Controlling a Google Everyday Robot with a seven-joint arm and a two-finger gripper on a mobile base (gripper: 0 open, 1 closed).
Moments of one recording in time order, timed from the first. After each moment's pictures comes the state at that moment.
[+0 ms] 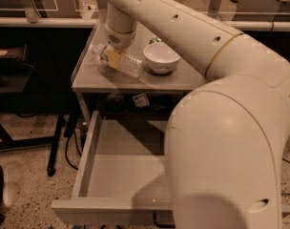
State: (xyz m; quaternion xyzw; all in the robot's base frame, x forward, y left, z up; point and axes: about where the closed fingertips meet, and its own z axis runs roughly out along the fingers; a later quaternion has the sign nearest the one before) arm 0.727 0.080 0.855 -0.55 0.82 -0.01 0.19
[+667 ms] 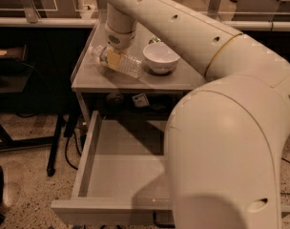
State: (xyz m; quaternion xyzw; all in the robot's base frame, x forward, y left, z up) arm 0.727 0.080 0.855 -0.55 0.82 -0.01 0.19
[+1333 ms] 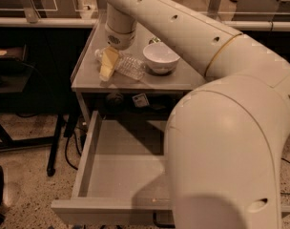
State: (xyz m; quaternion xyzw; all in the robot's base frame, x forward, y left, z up) arm 0.727 0.080 0.855 -0.55 0.82 -0.01 0.19
